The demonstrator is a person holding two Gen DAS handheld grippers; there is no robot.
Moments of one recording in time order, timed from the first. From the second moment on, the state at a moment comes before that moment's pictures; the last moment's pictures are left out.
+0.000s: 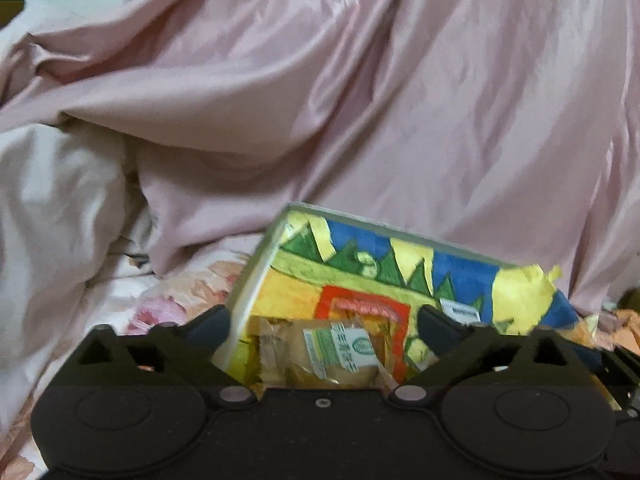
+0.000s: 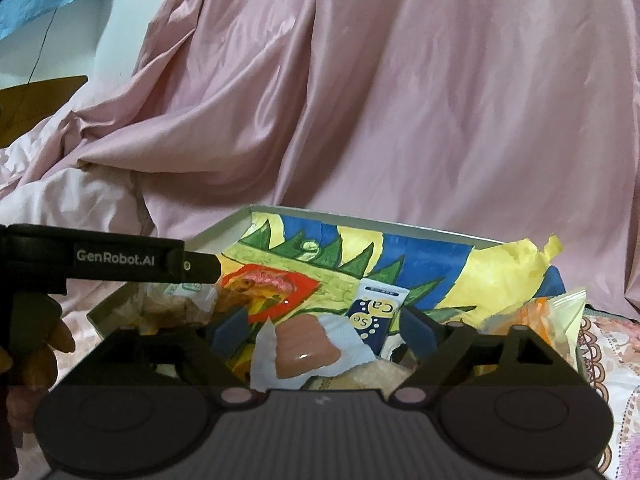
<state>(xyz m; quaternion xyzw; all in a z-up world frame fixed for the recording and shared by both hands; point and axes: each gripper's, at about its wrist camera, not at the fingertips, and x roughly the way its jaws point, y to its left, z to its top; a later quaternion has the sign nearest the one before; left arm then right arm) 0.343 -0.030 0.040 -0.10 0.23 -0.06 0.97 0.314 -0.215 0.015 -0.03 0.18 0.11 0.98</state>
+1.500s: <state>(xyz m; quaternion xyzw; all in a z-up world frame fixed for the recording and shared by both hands) 0.213 -0.014 0.084 -0.07 0.17 0.01 0.98 0.191 -0.244 0.065 0.04 0.08 0.06 0.99</state>
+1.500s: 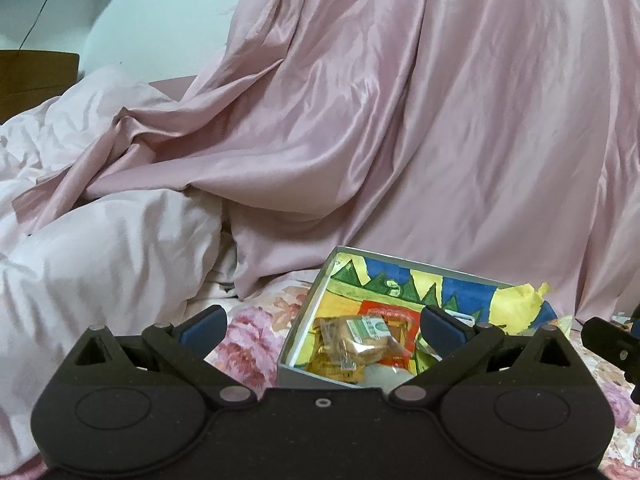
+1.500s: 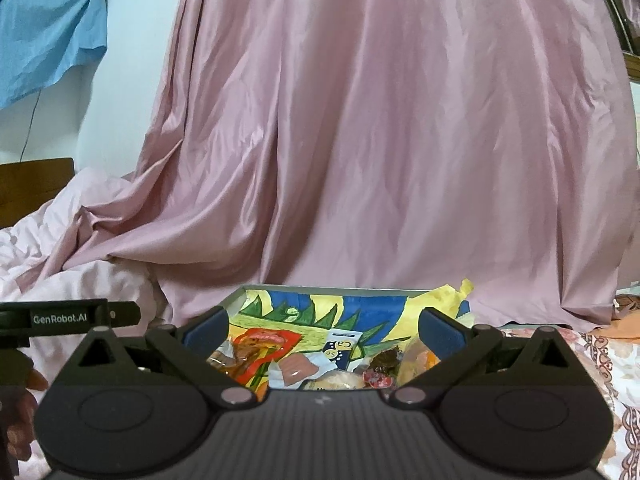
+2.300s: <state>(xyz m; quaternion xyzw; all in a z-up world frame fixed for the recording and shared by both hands) 0.128 -0.018 0.079 -0.06 0.16 0.01 0.99 0.107 -0.246 0.060 0.04 0.06 0.05 1.00</state>
